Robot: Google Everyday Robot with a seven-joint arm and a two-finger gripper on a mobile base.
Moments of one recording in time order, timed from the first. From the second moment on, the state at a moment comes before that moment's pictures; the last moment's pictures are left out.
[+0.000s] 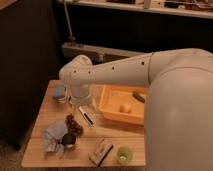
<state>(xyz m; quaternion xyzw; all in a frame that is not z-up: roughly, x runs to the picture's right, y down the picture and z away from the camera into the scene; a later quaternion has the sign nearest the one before) -0.107 0.102 0.703 -0.26 0.23 0.64 0.68</state>
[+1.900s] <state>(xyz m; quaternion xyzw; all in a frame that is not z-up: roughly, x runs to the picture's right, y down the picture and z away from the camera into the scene) -0.107 0.102 0.703 -0.26 0.23 0.64 0.68</state>
